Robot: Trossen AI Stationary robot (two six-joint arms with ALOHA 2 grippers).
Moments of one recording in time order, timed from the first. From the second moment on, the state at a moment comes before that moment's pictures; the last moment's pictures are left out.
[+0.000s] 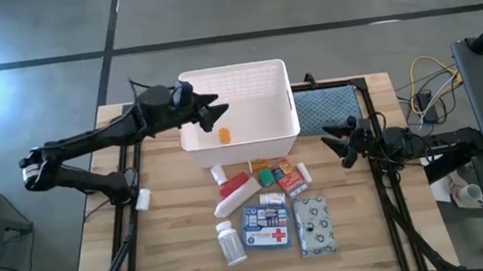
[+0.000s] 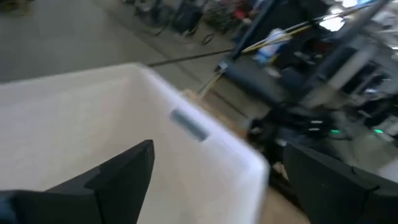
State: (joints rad) left arm 0.33 1.15 1.07 -0.05 -0.04 -0.50; right arm 0.04 0.07 0.01 0.19 0.41 0.44
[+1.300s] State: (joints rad) left arm 0.22 1.08 1.30 -0.66 -0.06 -0.36; right arm 0.09 1.31 0.62 -0.47 0.09 1.24
